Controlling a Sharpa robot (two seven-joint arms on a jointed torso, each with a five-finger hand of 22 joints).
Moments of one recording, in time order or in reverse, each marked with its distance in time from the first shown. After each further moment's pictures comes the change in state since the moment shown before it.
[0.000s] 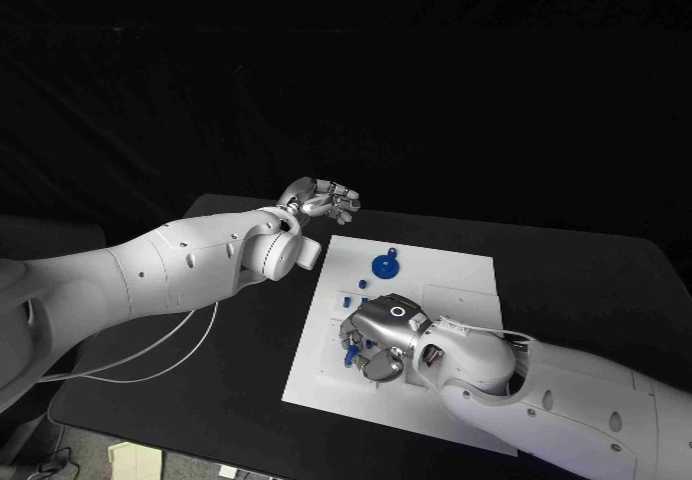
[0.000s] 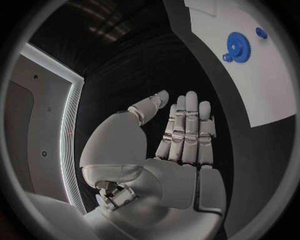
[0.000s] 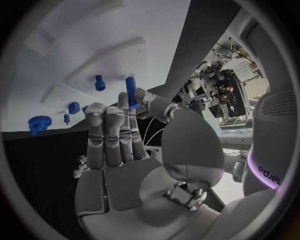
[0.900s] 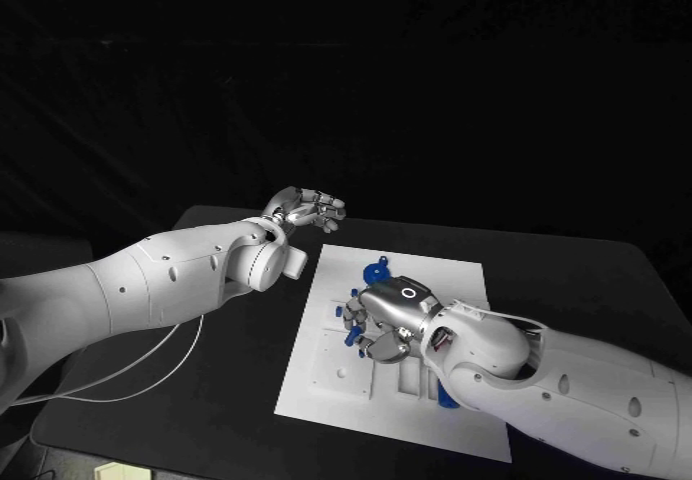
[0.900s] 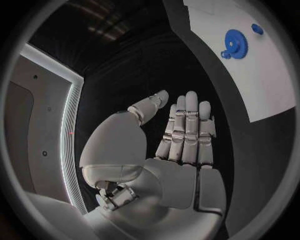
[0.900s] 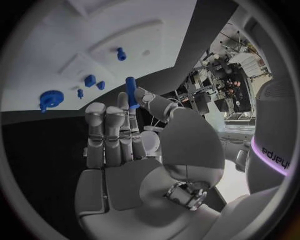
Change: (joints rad) left arm 0.000 -0.013 0.000 0.002 0.000 -0.001 0.002; left_hand -0.004 -0.004 0.000 0.000 0.000 0.000 0.000 0.000 0.000 0.000 0.000 0.000 0.000 0.000 0.000 0.000 -0.003 0.000 0.000 0.000 0.000 -0.001; right arm 0.021 -0.049 0.051 0.034 0.039 -0.038 0.001; right_hand 0.009 -0.004 -0.003 0.008 -0.004 0.000 0.003 -0.003 -0.002 0.000 0.000 0.000 -0.005 0.002 0.001 0.000 0.000 0.000 -0.003 0.000 -0.004 -0.001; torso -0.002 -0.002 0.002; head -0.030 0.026
